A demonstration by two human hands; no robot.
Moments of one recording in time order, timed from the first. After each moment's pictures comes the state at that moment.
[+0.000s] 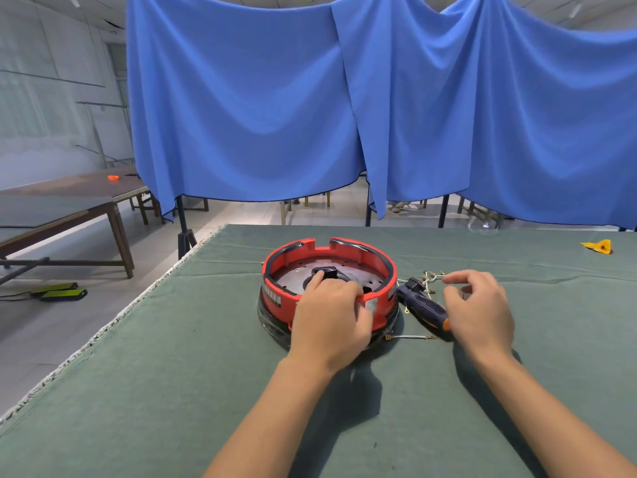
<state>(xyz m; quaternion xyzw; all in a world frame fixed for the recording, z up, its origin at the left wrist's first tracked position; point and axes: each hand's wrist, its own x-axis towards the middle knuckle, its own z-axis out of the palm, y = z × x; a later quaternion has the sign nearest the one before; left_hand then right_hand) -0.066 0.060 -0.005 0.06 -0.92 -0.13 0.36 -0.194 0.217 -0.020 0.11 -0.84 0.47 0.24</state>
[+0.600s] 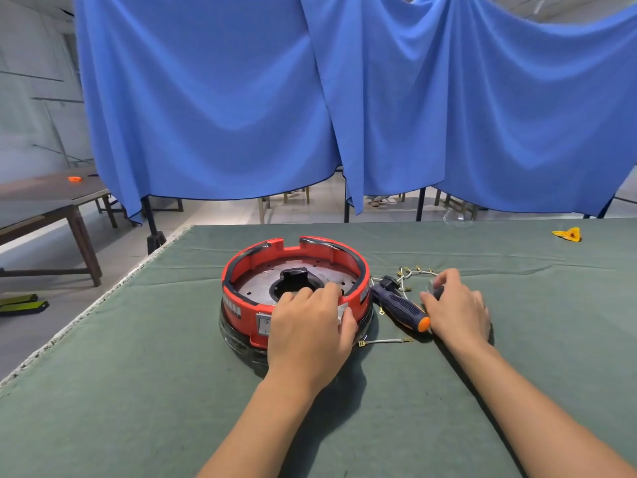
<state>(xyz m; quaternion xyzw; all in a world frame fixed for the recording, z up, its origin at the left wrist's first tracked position) -0.084 0.073 -0.016 0.10 -0.91 -0.03 0.39 -0.237 0.224 -0.037 0.04 -0.94 0.32 0.14</state>
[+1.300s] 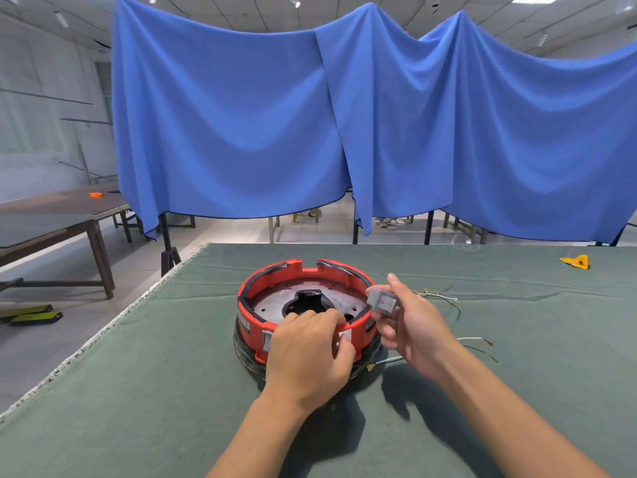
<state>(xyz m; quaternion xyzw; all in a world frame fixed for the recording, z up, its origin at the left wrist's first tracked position) -0.065 0.062 -0.011 0.06 -0.91 -0.08 0.41 -0.170 0.181 0.014 0.15 -0.58 0.76 -0.24</state>
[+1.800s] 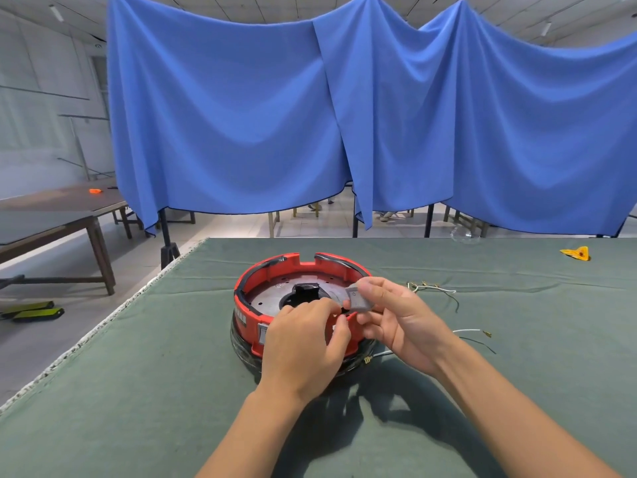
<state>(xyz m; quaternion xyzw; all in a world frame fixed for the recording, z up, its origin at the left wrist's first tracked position) -0.065 0.061 -0.012 0.07 -0.90 -0.17 0.40 -0.162 0.184 0.015 0.26 -0.51 0.76 -0.32</state>
